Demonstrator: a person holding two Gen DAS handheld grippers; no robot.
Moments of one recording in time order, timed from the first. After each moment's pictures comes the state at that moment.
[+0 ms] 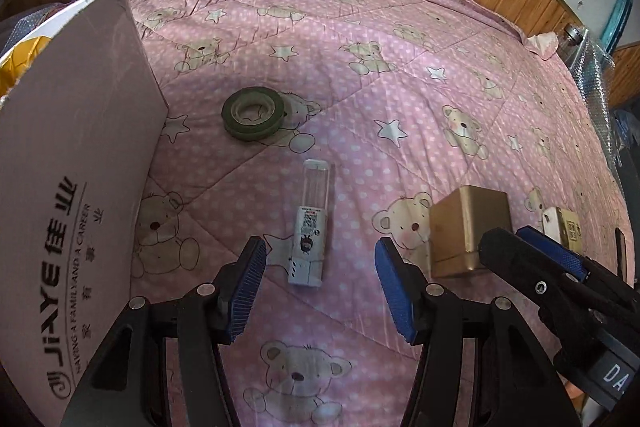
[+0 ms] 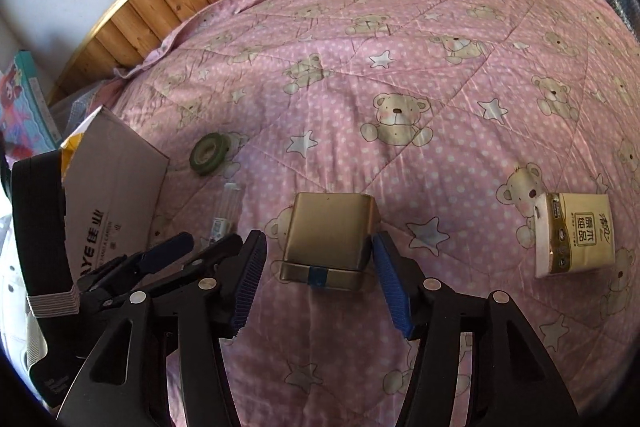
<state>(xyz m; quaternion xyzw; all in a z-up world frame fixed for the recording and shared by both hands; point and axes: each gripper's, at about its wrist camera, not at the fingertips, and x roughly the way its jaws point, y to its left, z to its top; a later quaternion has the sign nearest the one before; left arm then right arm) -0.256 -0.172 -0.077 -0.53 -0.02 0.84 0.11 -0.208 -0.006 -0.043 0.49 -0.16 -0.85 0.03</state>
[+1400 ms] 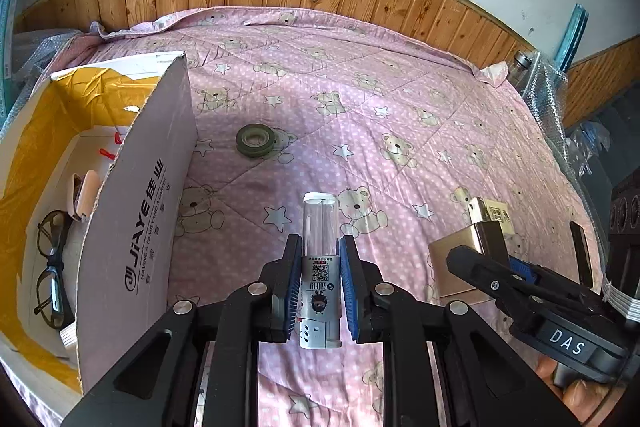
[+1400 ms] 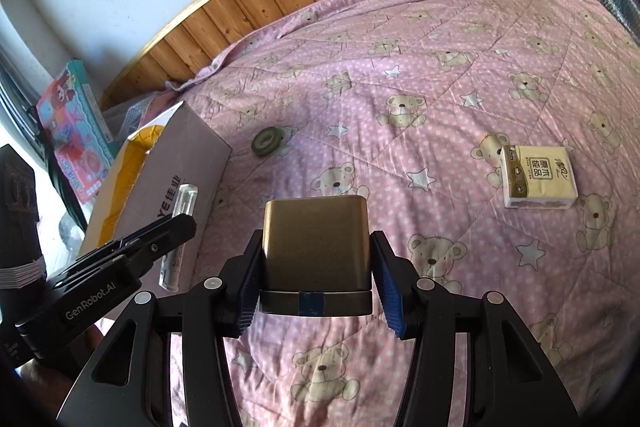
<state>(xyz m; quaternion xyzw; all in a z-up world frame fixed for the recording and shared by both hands) -0.161 -0.193 0.014 -0.46 -0.04 0.87 0.15 -0.104 0.002 0.009 0.44 -0.19 -0.87 0.09</state>
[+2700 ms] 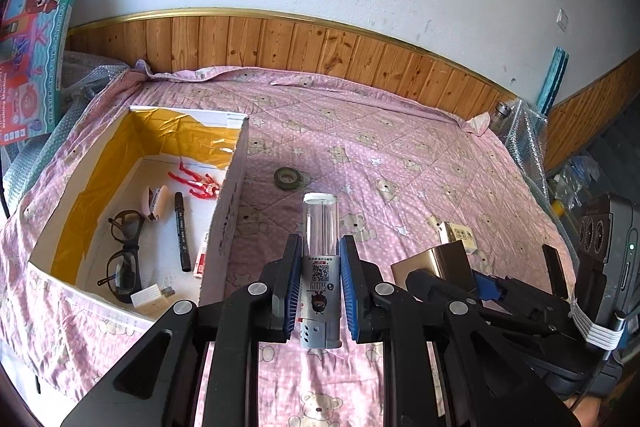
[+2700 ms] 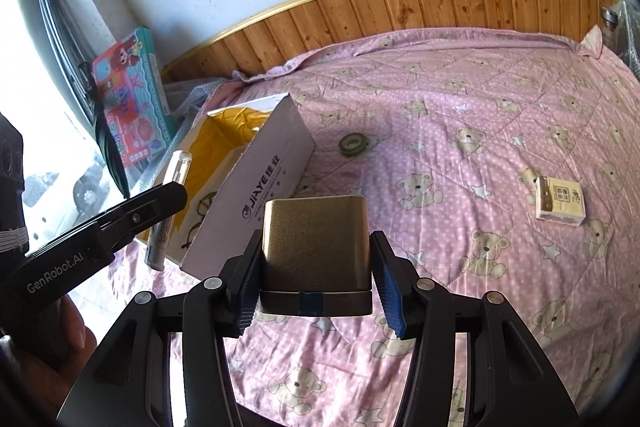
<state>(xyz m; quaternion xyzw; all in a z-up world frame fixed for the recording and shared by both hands) -0.068 -0.254 0.097 -0.38 -0.07 0.91 0.13 -0.042 -0.076 0.073 0.39 -0.13 -0.90 0.15</state>
